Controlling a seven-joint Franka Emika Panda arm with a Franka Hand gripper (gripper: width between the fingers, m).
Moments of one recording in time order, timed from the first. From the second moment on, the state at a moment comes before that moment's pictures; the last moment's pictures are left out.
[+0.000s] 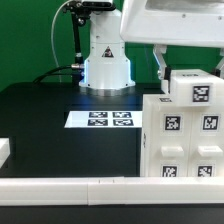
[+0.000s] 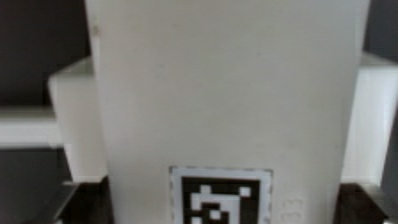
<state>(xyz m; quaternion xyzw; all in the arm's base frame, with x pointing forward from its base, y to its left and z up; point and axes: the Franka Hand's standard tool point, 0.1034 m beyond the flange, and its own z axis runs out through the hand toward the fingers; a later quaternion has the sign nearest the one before) 0.636 0.077 0.161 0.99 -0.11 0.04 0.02</state>
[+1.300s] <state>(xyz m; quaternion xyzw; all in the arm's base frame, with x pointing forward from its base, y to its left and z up) 0.631 0.074 0.159 0.75 -0.67 0.02 -0.03</state>
